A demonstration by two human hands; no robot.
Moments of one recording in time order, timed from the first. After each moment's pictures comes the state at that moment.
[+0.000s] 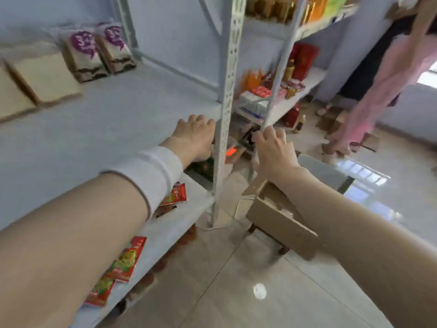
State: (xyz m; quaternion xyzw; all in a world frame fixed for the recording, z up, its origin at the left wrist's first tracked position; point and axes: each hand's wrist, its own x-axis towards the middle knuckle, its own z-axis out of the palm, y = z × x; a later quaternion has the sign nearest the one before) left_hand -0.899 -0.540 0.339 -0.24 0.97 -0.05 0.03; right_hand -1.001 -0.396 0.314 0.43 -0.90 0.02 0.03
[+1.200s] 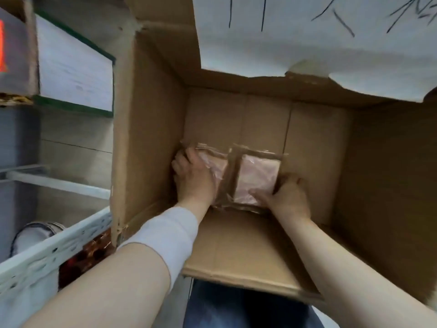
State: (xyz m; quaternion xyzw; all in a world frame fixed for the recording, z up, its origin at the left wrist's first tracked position) left_hand -1.342 -0.444 -0.338 -0.38 0.86 0.21 0.26; right_hand -1.351 -0.281 -0.347 -0.21 -0.84 0.21 -0.46
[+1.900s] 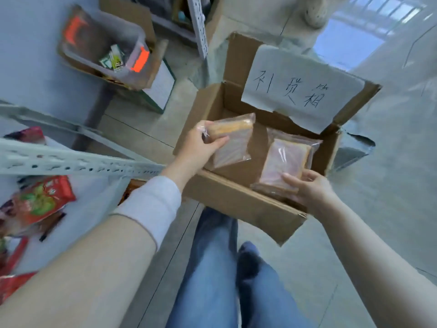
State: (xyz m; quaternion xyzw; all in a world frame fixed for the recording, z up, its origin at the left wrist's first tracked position) left_hand -1.288 -0.462 -0.059 -0.35 0.75 0.55 0.08; right_hand -1.343 -0.221 -0.085 -0.30 -0.69 0.51 -0.42
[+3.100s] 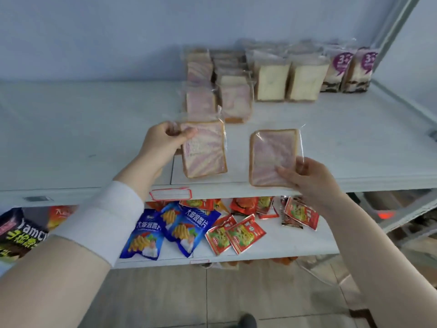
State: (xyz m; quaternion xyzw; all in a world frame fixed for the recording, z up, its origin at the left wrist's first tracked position) left_hand -0.446 -0.621 0.342 -0.59 0.51 0.41 -0.47; right_hand -0.722 -0.558 0.318 0.46 -0.59 0.45 -0.49
